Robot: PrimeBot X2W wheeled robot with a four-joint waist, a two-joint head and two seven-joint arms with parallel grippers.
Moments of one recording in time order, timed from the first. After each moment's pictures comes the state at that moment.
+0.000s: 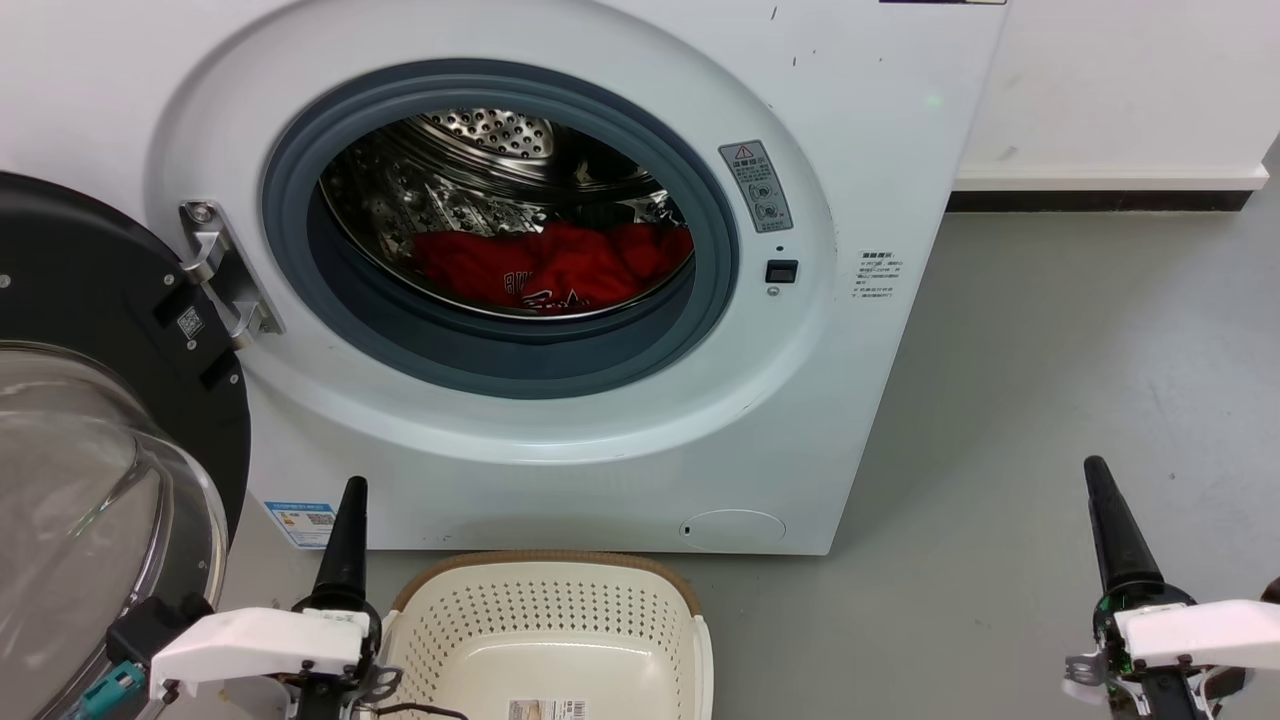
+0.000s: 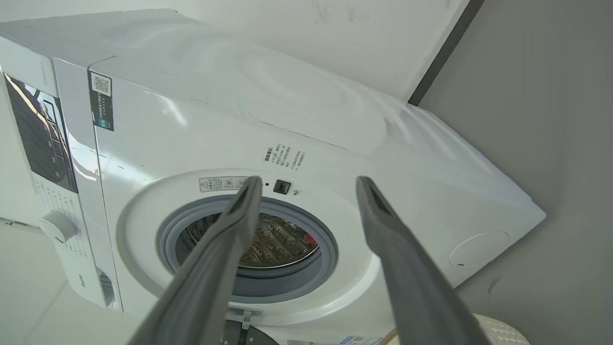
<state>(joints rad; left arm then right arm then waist) -0.05 0.05 0.08 0.17 -1.23 -0.06 0.01 -0.04 -0.05 -0.13 0.18 1.24 0.13 0.01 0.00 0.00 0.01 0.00</state>
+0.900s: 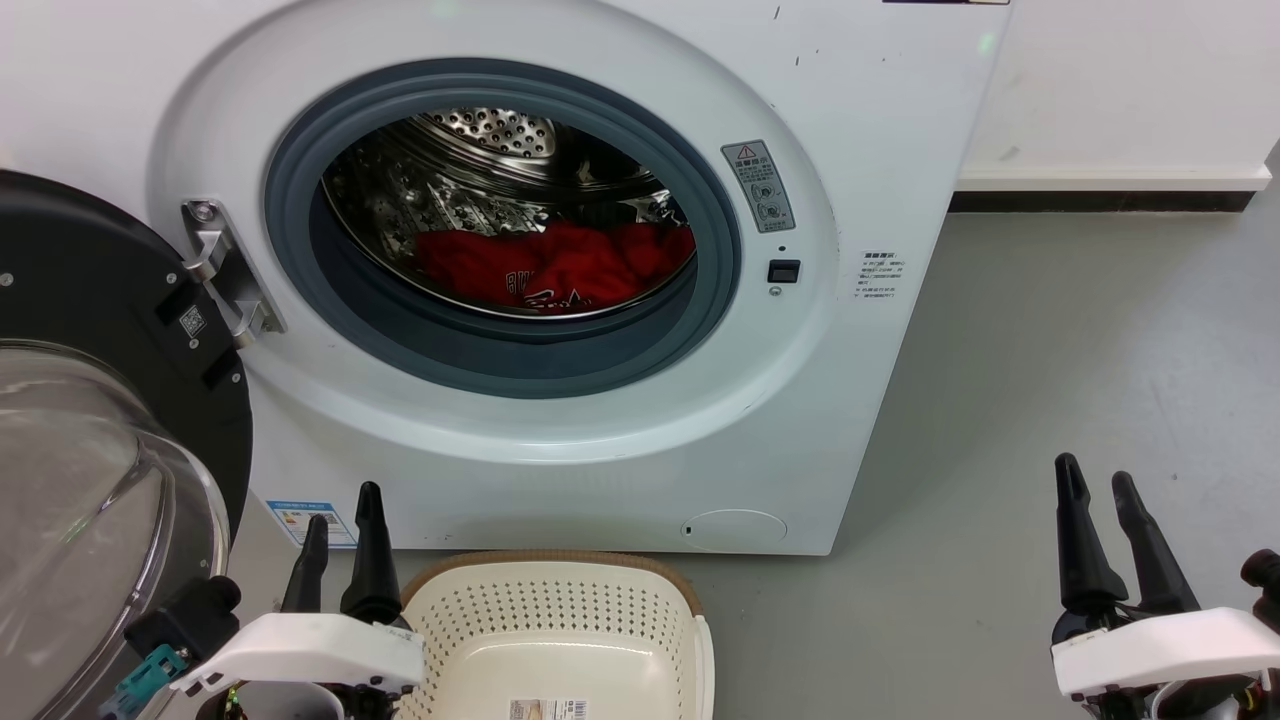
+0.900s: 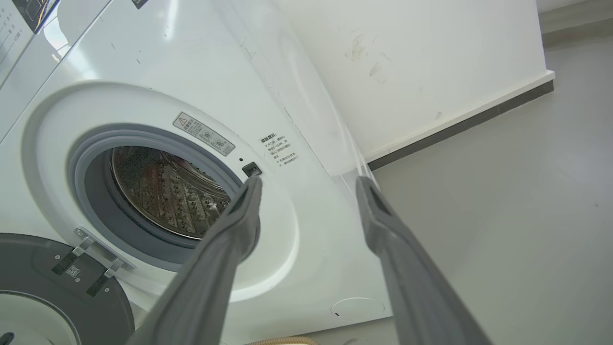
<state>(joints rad) 0.00 0.05 0.01 0.09 -0.71 0.05 -0.10 0.03 -0.05 -0.08 0.04 0.59 0.13 -0.10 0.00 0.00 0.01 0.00</state>
